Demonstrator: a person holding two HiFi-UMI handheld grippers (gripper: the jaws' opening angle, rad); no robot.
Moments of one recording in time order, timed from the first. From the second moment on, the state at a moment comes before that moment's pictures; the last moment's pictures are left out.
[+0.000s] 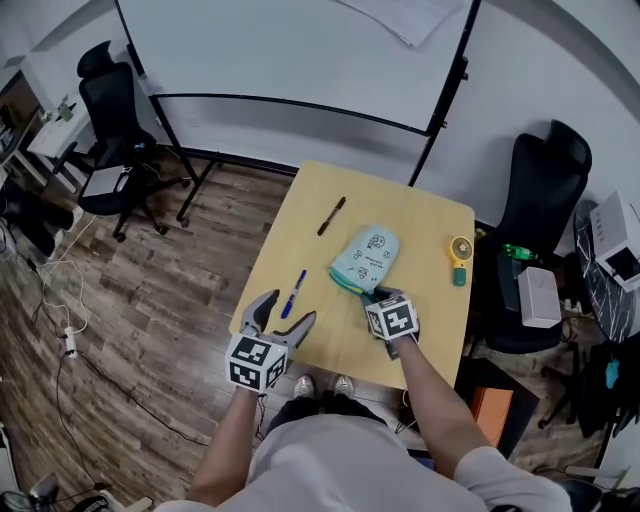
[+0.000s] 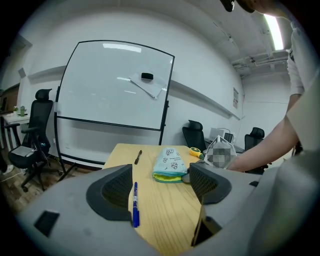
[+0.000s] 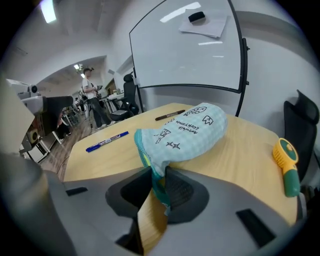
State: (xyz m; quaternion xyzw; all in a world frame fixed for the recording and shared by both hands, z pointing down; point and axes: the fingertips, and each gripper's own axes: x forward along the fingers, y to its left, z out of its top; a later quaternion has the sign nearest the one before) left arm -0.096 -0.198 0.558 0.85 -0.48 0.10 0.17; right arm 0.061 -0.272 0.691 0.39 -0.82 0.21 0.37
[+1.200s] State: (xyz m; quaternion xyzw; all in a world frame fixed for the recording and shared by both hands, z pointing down) left arm -0.118 -0.208 0.677 0.79 -0.50 0.25 0.27; right arm 0.060 -0.293 0.592 0.40 -0.86 0.18 0.28
